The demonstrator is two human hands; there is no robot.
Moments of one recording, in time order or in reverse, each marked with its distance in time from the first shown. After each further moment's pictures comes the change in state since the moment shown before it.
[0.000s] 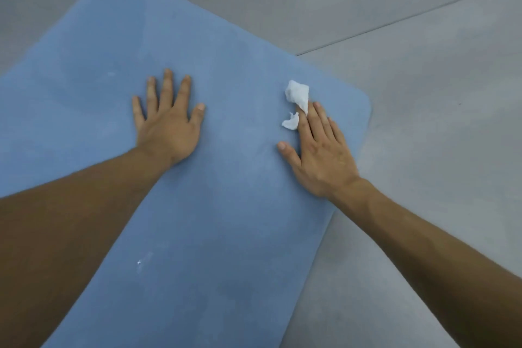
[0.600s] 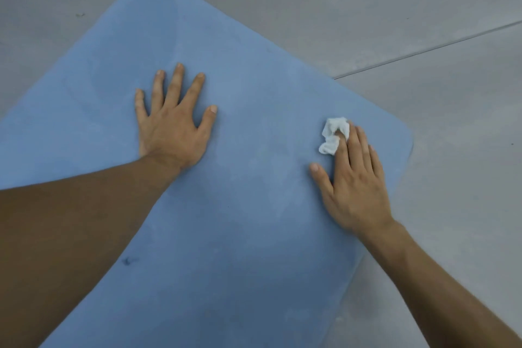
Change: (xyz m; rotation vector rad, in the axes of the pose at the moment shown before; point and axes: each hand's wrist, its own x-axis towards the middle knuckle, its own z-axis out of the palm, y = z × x) left_hand 0.035 -0.033 -0.012 0.061 0.149 0.015; right_hand 0.013 -0.007 -0.004 0.041 0.052 0.087
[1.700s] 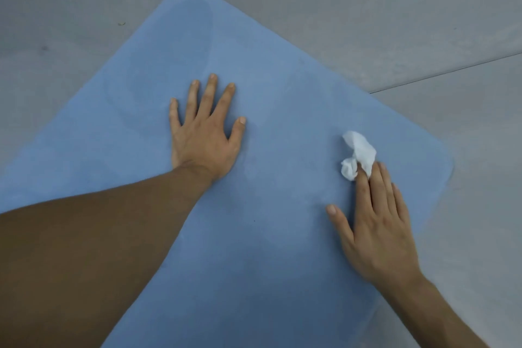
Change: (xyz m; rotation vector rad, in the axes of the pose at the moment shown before) left_hand 0.001 0.001 0.001 0.021 -0.007 -0.007; right_hand -0.031 -0.015 -0.001 -0.030 -0.034 -0.049
